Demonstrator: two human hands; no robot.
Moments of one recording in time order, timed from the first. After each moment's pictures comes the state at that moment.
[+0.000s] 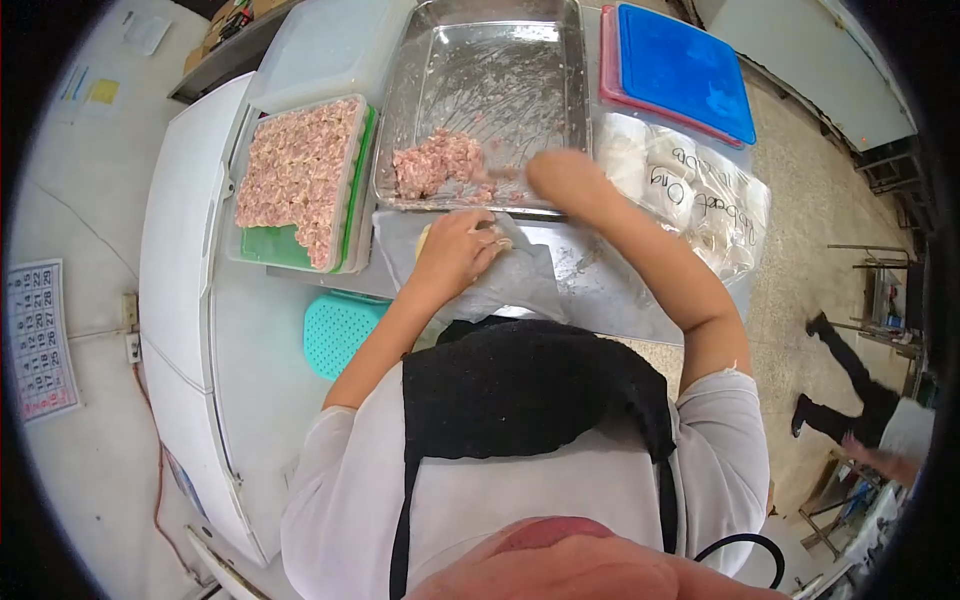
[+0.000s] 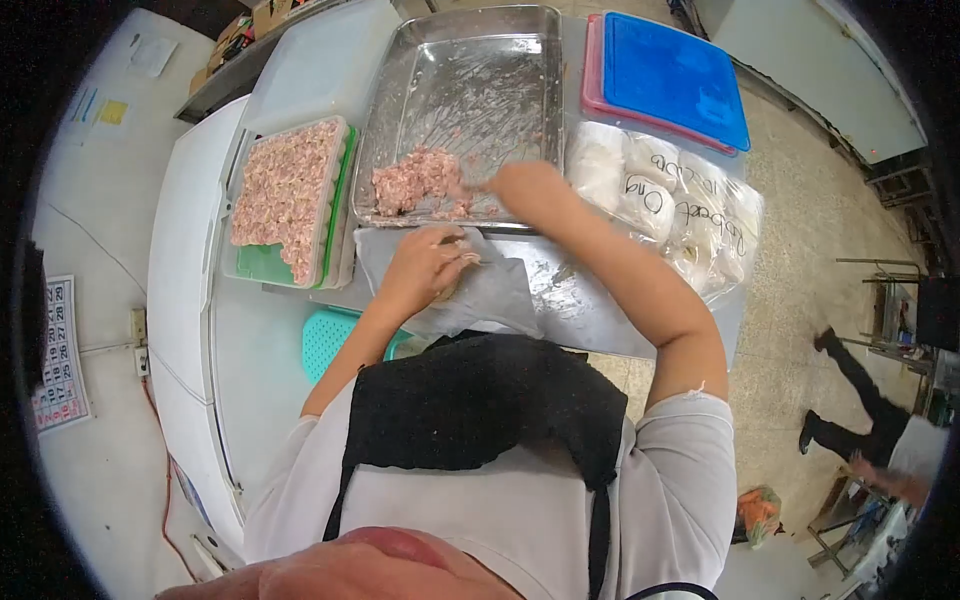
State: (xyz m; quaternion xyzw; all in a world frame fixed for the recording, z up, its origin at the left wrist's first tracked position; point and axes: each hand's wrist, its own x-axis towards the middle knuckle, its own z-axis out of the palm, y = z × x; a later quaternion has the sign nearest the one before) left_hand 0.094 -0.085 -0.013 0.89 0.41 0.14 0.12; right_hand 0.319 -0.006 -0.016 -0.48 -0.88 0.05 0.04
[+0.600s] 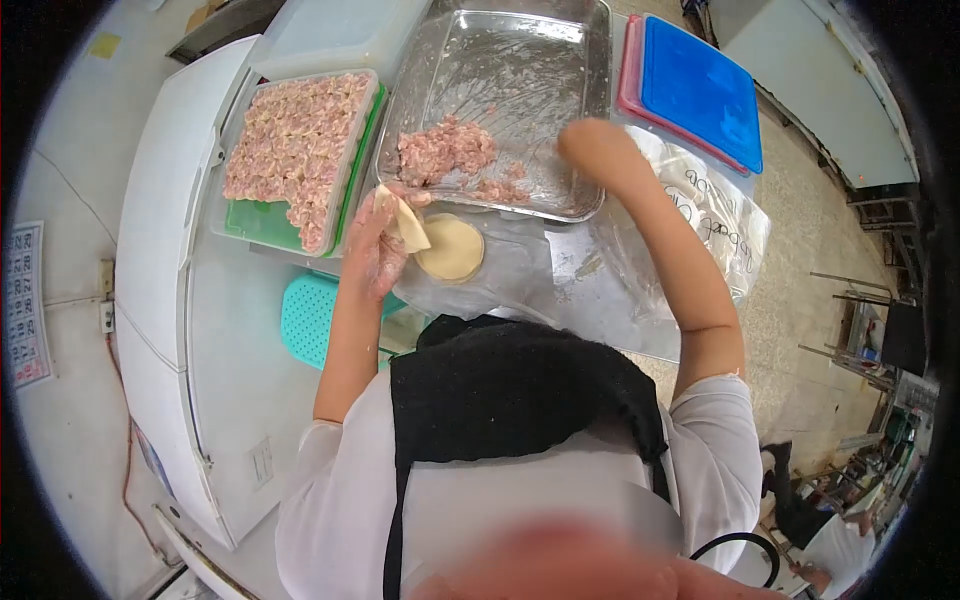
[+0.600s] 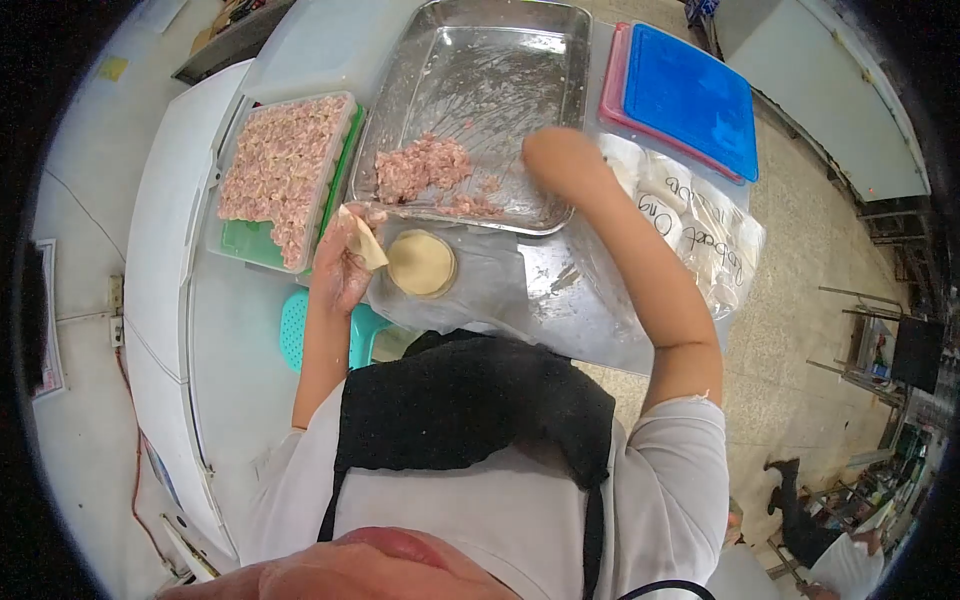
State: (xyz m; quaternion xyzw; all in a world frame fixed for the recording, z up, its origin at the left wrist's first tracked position) left_hand 0.023 -0.088 0.001 0.26 0.29 0.58 0.71; right_hand 0.330 0.041 0.007 -0.49 -0.86 0.08 -0.07
